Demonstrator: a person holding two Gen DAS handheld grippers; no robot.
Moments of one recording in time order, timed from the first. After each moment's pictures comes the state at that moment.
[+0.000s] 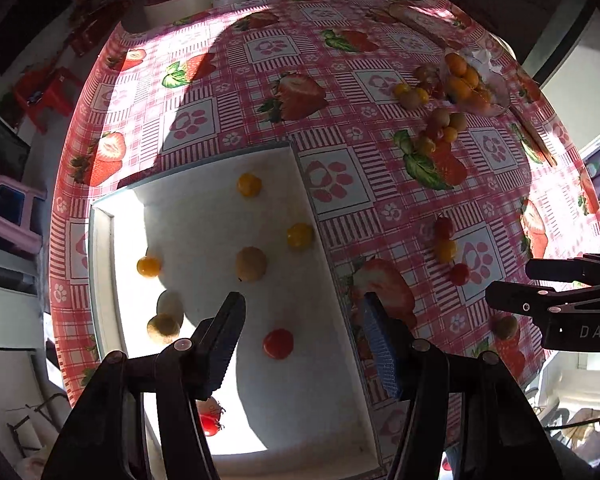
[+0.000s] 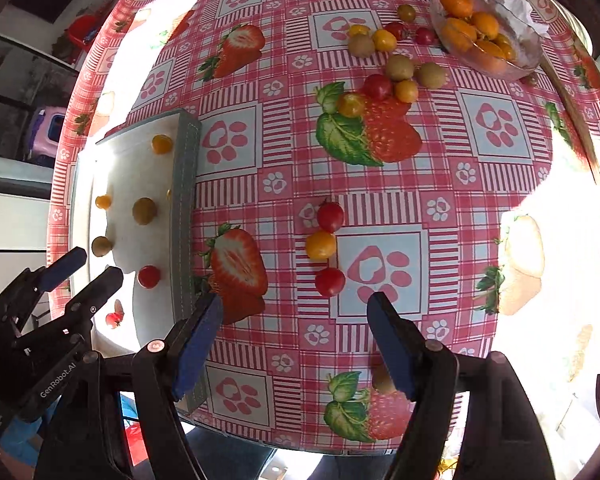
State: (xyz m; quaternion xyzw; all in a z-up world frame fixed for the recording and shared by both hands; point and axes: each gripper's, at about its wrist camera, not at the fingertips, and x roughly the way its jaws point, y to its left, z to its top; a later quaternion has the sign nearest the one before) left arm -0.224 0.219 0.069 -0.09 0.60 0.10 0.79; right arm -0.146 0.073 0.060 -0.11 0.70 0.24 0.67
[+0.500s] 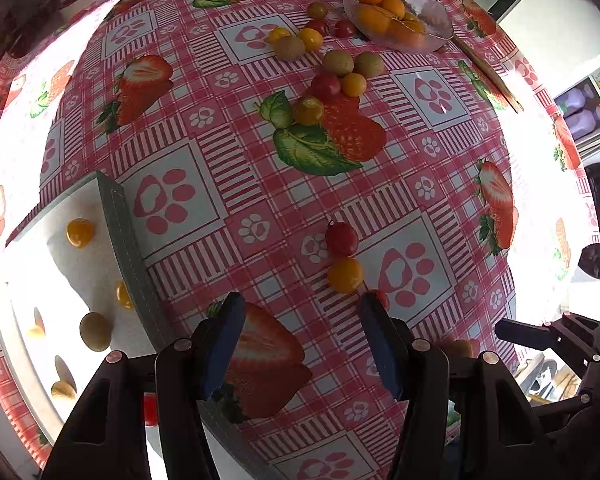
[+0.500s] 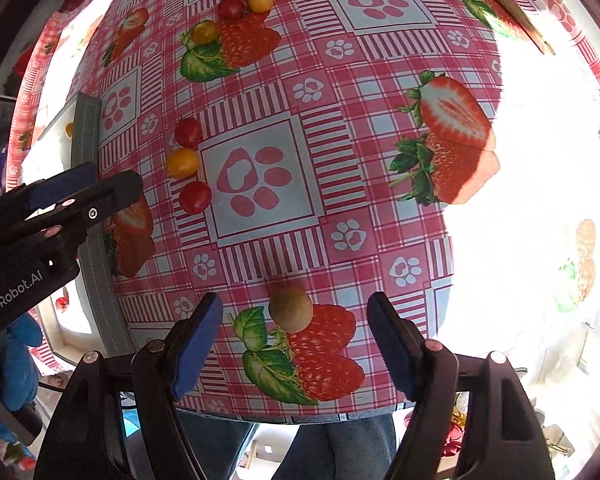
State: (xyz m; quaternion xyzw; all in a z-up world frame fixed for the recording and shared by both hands) left arm -0.149 0.150 0.013 -0.09 0.66 0.00 0.75; right arm -0.162 0.001 0.021 -0.08 0.74 0.18 0.65
